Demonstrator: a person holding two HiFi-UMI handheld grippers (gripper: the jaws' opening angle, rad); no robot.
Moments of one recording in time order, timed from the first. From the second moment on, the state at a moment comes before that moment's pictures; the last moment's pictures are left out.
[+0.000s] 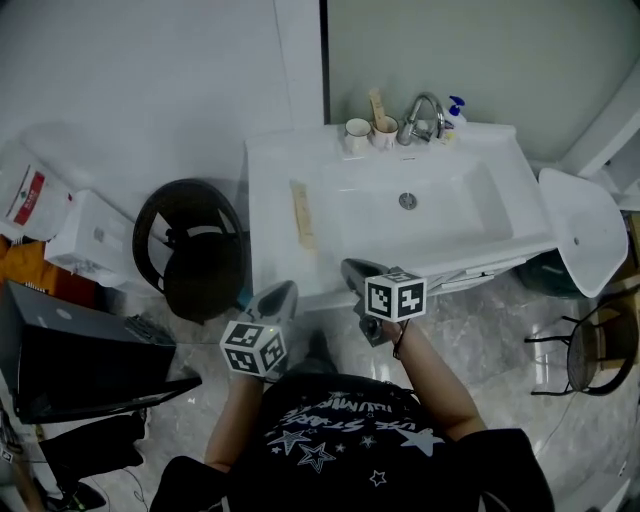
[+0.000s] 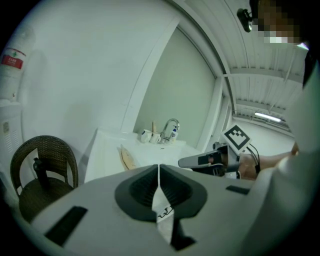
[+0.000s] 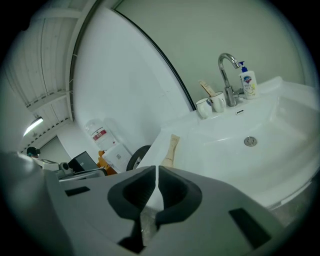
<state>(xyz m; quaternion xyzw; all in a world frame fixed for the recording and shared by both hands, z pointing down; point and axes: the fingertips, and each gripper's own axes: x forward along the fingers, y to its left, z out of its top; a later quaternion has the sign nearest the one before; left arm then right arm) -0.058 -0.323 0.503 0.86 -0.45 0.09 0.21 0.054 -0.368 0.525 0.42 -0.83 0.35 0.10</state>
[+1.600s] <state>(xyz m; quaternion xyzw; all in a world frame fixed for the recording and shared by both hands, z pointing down) -0.047 -0.115 0.478 0.86 -0.47 0.06 0.19 0.051 -0.175 0.518 0.36 -0.86 0.34 0.10</state>
